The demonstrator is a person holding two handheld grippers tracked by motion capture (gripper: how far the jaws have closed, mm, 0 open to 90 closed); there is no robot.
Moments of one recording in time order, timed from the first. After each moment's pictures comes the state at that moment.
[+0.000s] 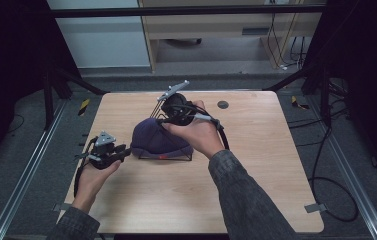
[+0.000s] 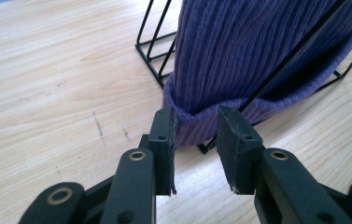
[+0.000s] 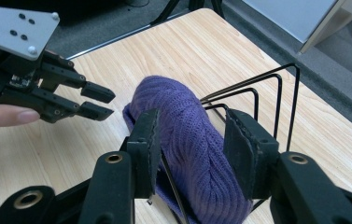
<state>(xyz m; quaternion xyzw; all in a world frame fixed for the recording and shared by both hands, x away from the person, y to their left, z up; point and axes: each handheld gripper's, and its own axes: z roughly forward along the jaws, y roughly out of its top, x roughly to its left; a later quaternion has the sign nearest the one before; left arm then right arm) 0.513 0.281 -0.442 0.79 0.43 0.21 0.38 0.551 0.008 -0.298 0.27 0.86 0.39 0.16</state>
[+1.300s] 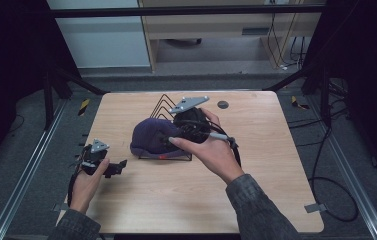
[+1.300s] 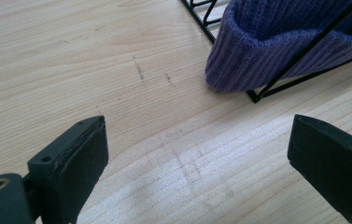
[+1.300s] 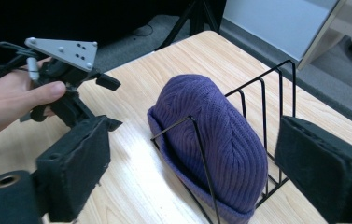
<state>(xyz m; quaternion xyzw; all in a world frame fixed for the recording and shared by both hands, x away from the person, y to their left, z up) 0.507 0.307 -0.465 0.79 0.46 0.22 0.33 0.493 -0.022 -0.290 0.28 0.83 0.45 0.17</state>
